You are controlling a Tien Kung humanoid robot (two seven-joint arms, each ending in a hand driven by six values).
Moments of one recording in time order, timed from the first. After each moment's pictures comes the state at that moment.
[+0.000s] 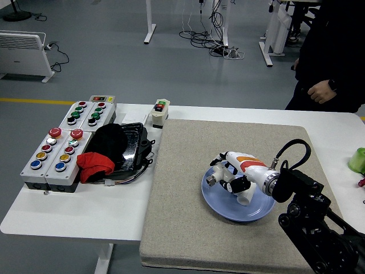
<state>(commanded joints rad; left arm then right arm) -0.12 0.11 -0.21 -0.25 0.05 0.18 0.09 0.69 0.00 1.01 1.00 -2.11 0.18 -0.04</state>
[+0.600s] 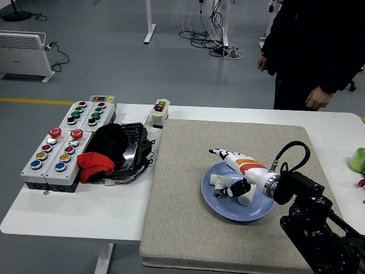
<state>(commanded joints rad) -0.11 0.11 -0.22 -0.25 0.07 0.18 0.09 0.67 0.00 1.09 1.04 -2.12 0.16 0.00</state>
